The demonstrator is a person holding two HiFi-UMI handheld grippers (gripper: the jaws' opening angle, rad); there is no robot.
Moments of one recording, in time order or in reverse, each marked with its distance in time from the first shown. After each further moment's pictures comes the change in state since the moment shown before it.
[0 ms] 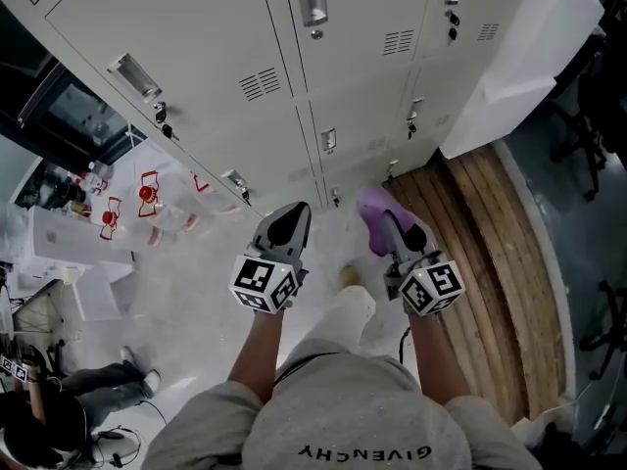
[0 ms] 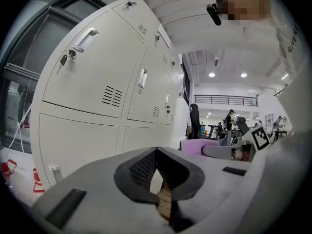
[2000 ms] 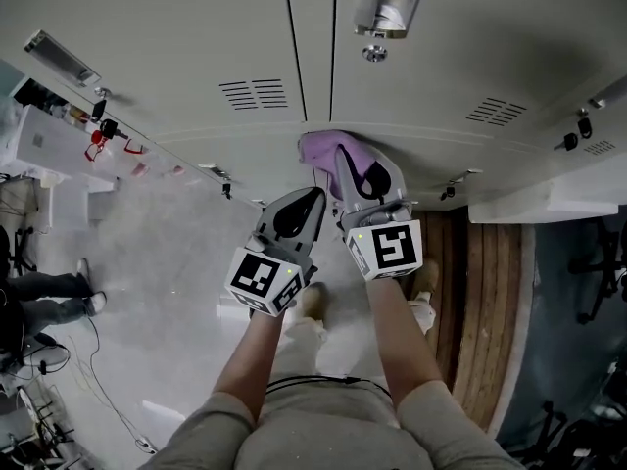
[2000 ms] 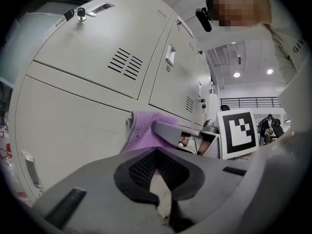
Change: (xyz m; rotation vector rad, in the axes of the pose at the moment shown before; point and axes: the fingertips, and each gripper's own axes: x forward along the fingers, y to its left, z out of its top) left arm 0.150 0.089 -0.022 -0.081 -0.101 0.283; right arm 0.275 -0.017 0.007 -0.345 -0.041 0.365
